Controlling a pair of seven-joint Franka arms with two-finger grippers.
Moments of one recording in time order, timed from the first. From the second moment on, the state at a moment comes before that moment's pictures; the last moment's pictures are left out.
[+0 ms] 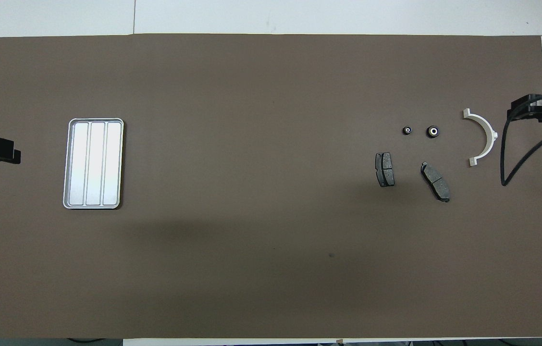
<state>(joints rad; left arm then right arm) 0.00 -0.05 -0.01 -1.61 -0.01 1.55 0.03 -0.06 0.08 -0.02 -1.63 0.00 1.83 -0.03</state>
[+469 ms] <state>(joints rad) 0.00 -0.05 -0.01 -1.61 -0.01 1.55 0.03 -0.06 0.25 -0.02 -1.64 0.00 2.02 -0.03</state>
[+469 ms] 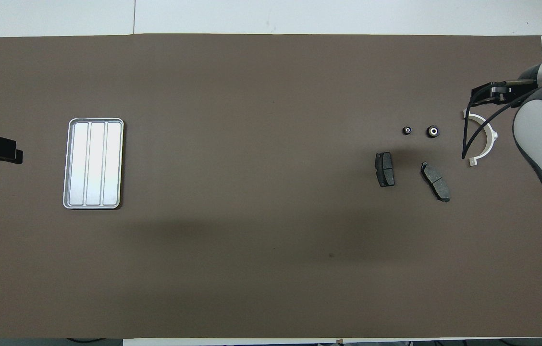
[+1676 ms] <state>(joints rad) -0.02 -0.08 -0.07 -1.74 -0.01 1.63 -0.19 -0.01 0.44 -0.02 -1.72 0.00 2.28 -0.01</state>
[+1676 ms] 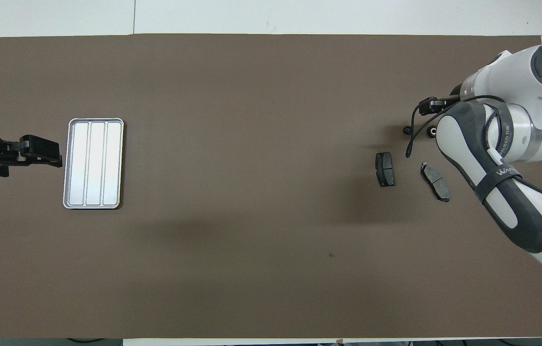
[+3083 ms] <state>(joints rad) -0.02 -0.13 -0.06 -1.84 -0.04 1.67 -0.20 -0.02 0.47 -0.02 -1.80 0.00 2.28 -0.05</state>
